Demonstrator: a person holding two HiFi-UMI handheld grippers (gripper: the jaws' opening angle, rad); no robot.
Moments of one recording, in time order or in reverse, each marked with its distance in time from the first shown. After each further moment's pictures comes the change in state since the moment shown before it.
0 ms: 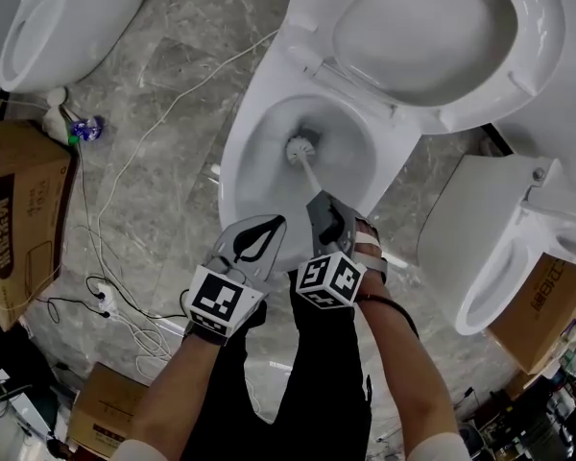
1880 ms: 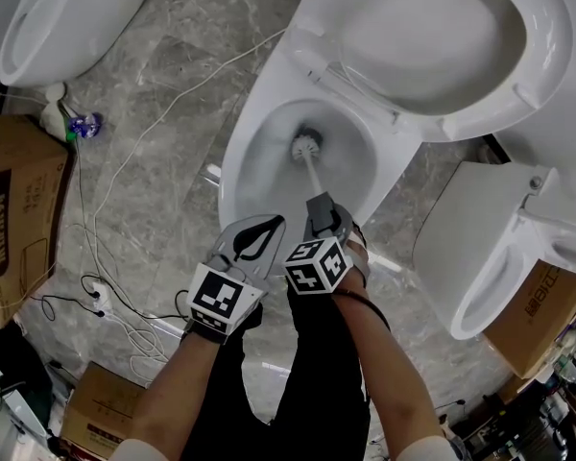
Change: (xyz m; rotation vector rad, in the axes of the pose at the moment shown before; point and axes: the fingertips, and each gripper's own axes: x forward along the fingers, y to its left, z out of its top) left arm 0.004 0.011 -0.006 -0.017 -0.003 0.008; right arm 0.028 0.006 -0.015 0.312 0.203 -0.007
